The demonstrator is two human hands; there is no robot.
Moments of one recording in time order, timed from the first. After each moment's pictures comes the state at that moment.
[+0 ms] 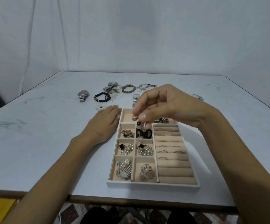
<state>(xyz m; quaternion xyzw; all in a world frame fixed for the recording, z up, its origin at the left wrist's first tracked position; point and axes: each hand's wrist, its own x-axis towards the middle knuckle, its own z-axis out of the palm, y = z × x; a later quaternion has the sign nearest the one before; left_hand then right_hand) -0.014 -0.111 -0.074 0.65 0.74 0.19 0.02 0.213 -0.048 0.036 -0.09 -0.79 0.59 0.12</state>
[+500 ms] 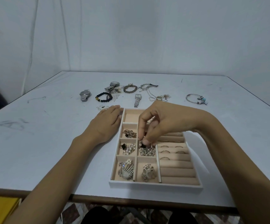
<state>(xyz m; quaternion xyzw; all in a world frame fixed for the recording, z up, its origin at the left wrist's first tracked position) -0.010 -0.111 -0.072 0.64 0.74 0.19 0.03 0.206 -0.056 0.027 -0.16 -0.88 0.44 -0.01</state>
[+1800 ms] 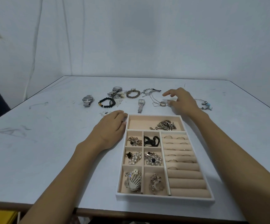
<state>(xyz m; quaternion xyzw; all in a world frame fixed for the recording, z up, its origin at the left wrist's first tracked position) -0.011 -0.112 -0.067 0.64 0.74 0.19 0.03 0.182 0.098 -0.042 -0.42 -0.86 0.16 0.25</state>
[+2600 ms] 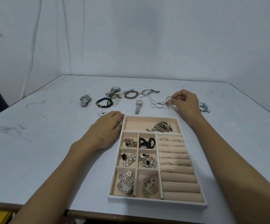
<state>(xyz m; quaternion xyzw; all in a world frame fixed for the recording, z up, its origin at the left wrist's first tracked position) -0.007 -0.111 -0.060 0.63 0.75 0.18 0.05 0.194 0.095 -0.049 -0.38 -0.69 0.41 0.46</state>
